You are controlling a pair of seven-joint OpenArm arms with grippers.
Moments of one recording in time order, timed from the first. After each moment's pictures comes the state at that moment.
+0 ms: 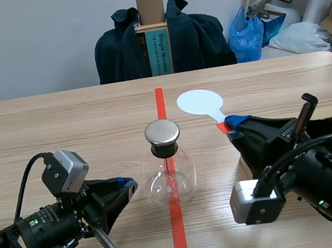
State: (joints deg) left arm 4.5 -23.7 21.9 66.3 -1.9 -34.5 -27.7; right arm -18.4 14.3 -3.1 80.2 -70.6 -28.2 40.7
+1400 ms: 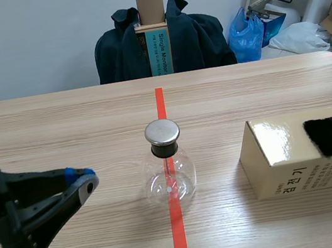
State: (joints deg) left arm 33.7 -42.3 6.4 106.6 -7.1 -35.0 -28.1; right arm -49.2 14.3 17.8 123.0 -49.7 -29.7 29.8
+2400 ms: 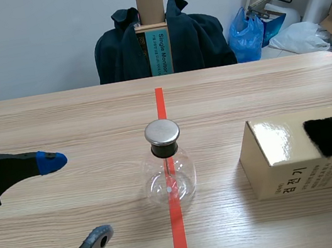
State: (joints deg) left arm 37.6 -41.2 2.9 107.5 -6.7 -35.0 -27.7; right arm -39.3 14.3 20.8 92.2 -54.0 -29.6 32.5
